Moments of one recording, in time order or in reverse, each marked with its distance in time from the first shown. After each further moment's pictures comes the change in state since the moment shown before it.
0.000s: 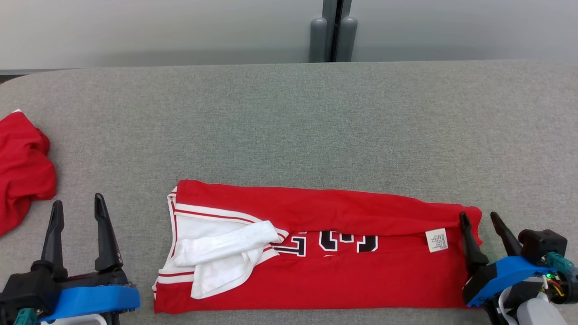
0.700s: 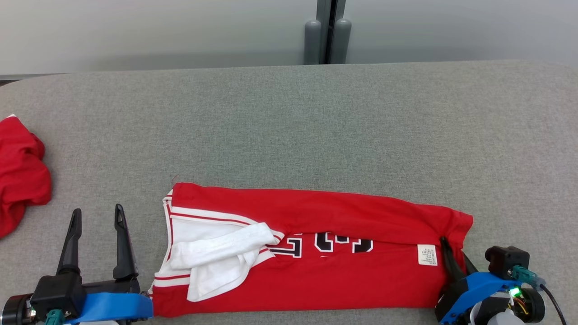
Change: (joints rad) left arm 0.005 -0.102 0.079 0.049 0.220 -0.071 0.000; right arm -0.017 0.066 0.072 0.181 0.047 0.000 -0.003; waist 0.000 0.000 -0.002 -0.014
